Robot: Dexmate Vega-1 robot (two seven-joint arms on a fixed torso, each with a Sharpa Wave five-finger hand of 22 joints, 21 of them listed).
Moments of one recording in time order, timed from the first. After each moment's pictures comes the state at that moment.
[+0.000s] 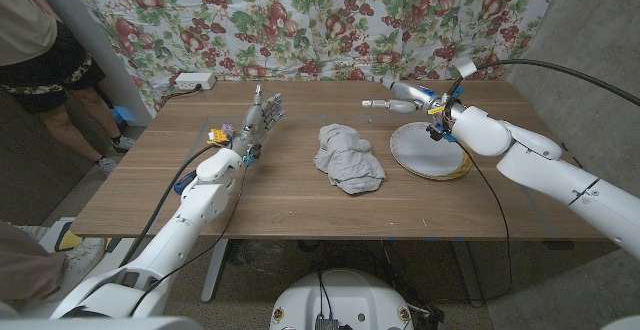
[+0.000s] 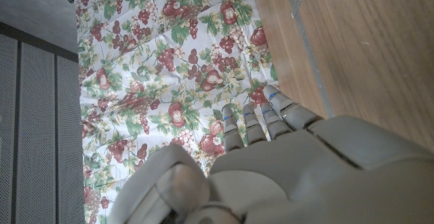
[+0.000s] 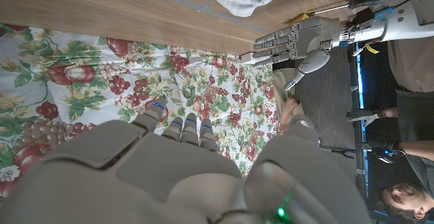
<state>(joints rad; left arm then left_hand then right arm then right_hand) 0.83 0.36 0.19 -1.25 -0.48 -0.20 -0.22 0.17 0.10 -0.27 0.12 0.39 0.22 -0.15 0.20 0.18 0.17 -0.09 0.20 0.18 0.09 -0.04 0.18 0.17 0.15 -0.04 0.19 0.17 -0.81 -0.94 -0.47 -1.92 -0.19 0.07 0.08 0.38 0.04 -0.03 -0.10 0.44 0.02 0.01 0.20 0.18 0.00 0.03 0.20 0.18 -0.11 -0.01 0.18 0.17 0.00 0.07 0.19 0.17</state>
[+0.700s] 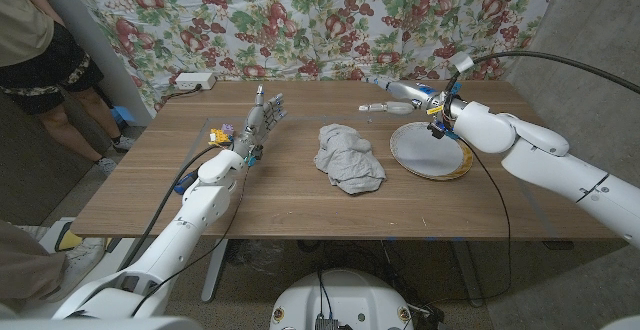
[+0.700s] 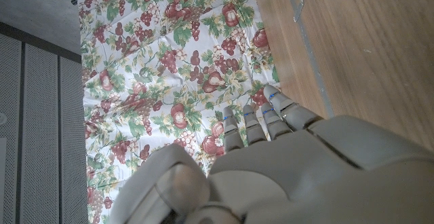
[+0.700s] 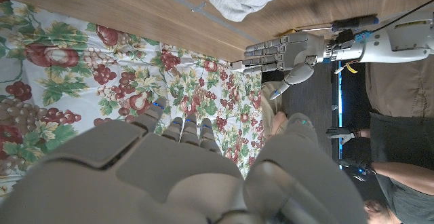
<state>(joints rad) 0.85 0.36 0.20 -1.28 -0.48 -0.20 -0.21 0.17 0.10 -0.27 0.12 0.39 0.22 -0.15 0.20 0.18 0.17 -0.09 0.20 0.18 0.09 -0.04 0.18 0.17 0.15 -0.04 0.19 0.17 -0.81 -0.97 -0.46 -1.97 -0.26 0.09 0.13 0.40 0.05 -0.03 -0.10 0.44 0.02 0.01 0.20 0.18 0.00 0.03 0.20 0.18 -0.11 -0.01 0.18 0.17 0.00 0.07 0.19 0.17</state>
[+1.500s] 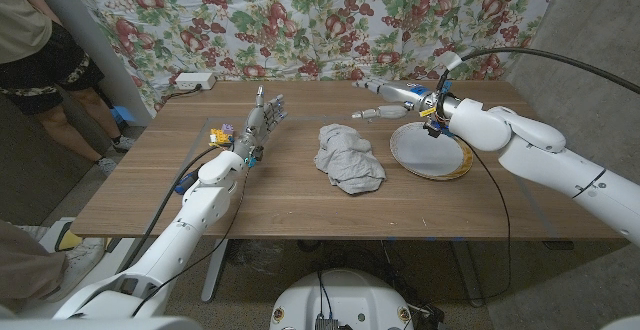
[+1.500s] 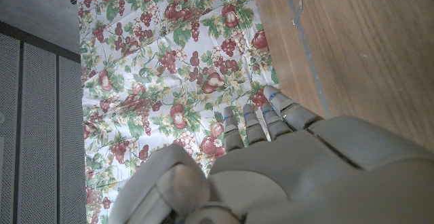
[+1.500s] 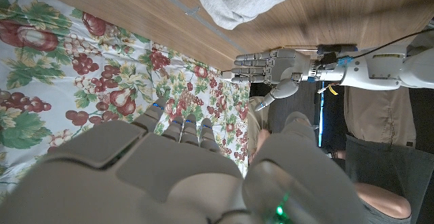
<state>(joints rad) 0.86 0.36 0.20 -1.29 -0.48 -0.19 -0.20 0.17 0.10 -0.27 0.12 0.39 0.23 -0.14 0.20 0.18 0.18 -0.09 0.20 0.18 0.09 -0.04 0.18 0.17 0.15 -0.04 0.19 0.17 -0.77 -0.97 -0.48 -1.99 -0.37 0.12 0.19 0.40 0.06 -0.03 -0.10 0.45 0.01 0.00 0.19 0.18 -0.01 0.02 0.20 0.18 -0.10 -0.01 0.18 0.17 -0.01 0.06 0.19 0.17</state>
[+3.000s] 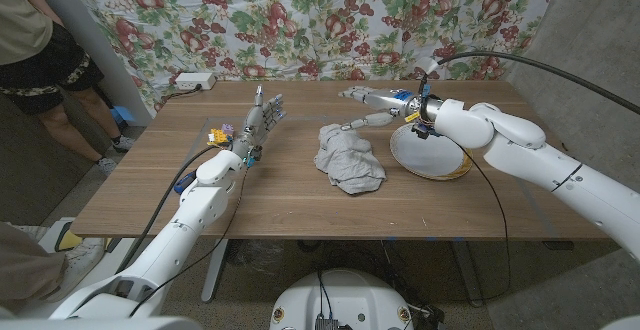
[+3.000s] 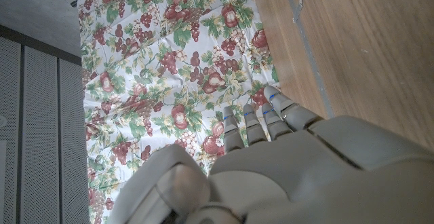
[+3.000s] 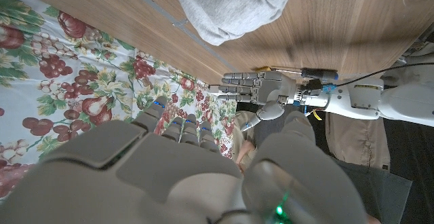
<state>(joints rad) 0.88 0.38 0.20 -1.32 -0.48 -0.18 -0.19 0.17 0.10 -0.27 0.12 0.39 0.24 -0.14 0.20 0.18 0.18 -0.09 0.20 0.18 0.09 -0.04 0.18 0.17 0.15 -0.04 0.19 0.17 -0.70 -0.90 -0.56 -1.94 -0.46 0.16 0.28 0.41 0.06 -0.03 -0.11 0.46 -0.02 0.01 0.19 0.18 -0.01 0.02 0.20 0.18 -0.12 0.00 0.17 0.17 0.02 0.09 0.19 0.17</state>
